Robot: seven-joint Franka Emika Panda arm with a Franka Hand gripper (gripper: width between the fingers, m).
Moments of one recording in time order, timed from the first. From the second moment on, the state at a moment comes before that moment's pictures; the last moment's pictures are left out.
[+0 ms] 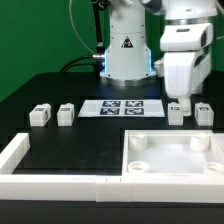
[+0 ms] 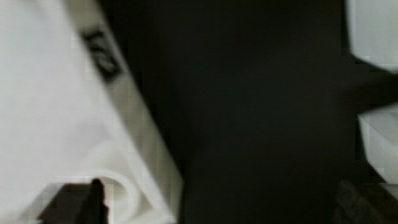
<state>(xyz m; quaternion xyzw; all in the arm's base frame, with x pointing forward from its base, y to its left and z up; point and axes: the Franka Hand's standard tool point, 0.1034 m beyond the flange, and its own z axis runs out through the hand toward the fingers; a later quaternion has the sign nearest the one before) 0.461 0.133 0.060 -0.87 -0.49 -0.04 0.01</state>
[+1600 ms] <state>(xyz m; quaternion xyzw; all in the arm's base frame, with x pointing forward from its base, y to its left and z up) 0.424 0.159 0.048 -0.97 -0.01 0.25 0.02</state>
